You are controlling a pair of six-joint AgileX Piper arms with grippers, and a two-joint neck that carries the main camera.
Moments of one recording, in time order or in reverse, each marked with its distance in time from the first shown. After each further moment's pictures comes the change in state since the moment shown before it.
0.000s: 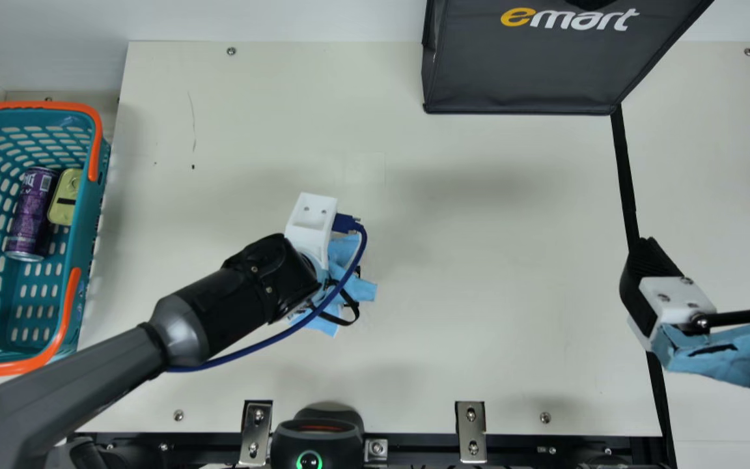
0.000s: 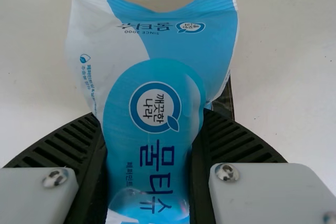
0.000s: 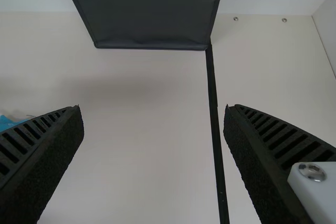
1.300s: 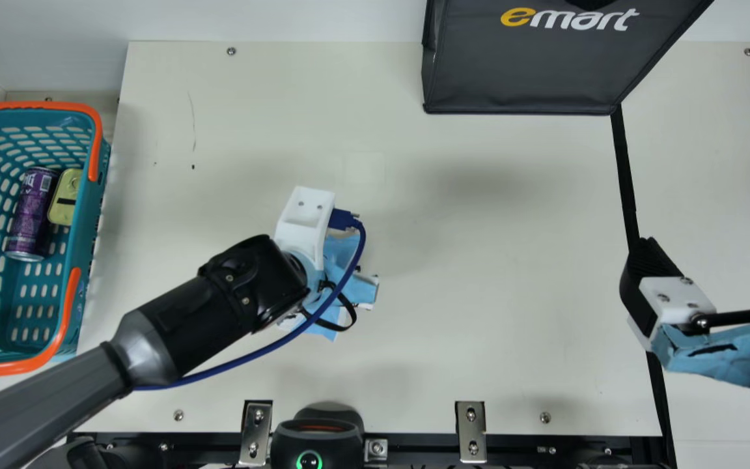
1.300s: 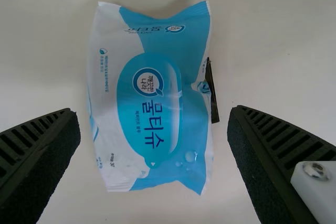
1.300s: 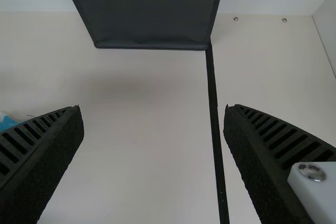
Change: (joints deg) left arm -1.2 -4.6 -2.6 0.0 4.8 0.8; right arm 0.0 0.0 0.0 0.0 0.0 0.0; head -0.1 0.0
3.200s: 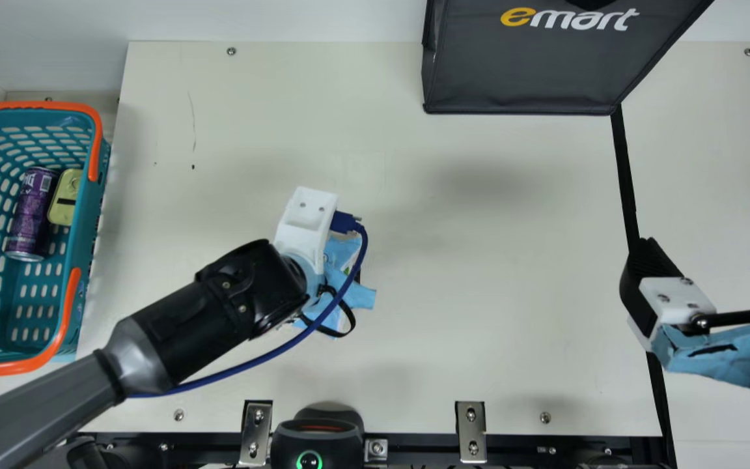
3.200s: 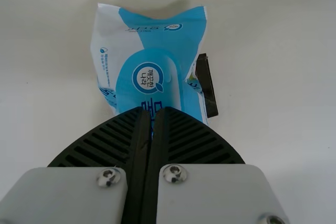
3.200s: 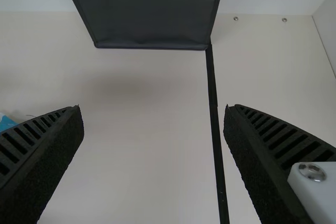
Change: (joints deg) left arm -0.9 -1.2 -0.6 1.0 1.9 0.8; right arm 0.0 0.0 0.0 0.0 0.0 0.0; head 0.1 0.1
